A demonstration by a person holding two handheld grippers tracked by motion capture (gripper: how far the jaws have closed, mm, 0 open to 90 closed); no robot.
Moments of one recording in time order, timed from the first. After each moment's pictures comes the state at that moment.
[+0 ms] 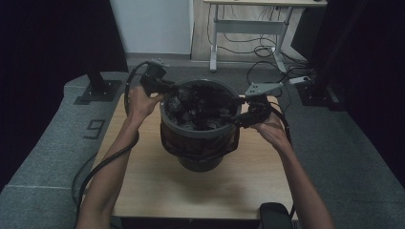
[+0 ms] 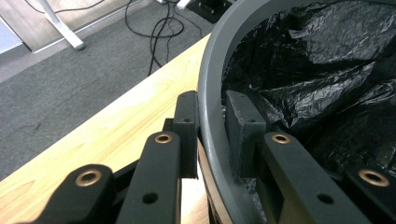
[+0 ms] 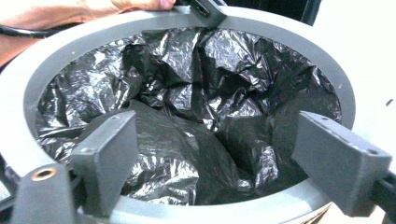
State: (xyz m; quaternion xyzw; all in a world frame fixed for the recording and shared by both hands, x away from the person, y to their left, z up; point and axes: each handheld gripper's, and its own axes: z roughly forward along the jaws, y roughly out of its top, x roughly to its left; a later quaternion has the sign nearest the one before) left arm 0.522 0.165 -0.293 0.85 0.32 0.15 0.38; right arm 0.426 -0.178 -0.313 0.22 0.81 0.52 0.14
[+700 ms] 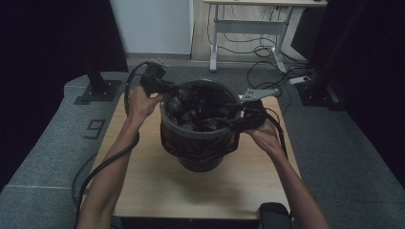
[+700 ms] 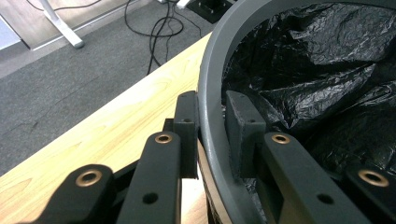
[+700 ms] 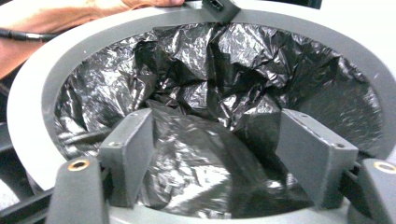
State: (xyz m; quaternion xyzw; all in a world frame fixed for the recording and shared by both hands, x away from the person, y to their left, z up) left arm 0.521 0.166 -0.294 0.85 0.33 0.15 0.38; right arm 0.412 -0.163 -0.322 0.24 0.81 0.52 0.13
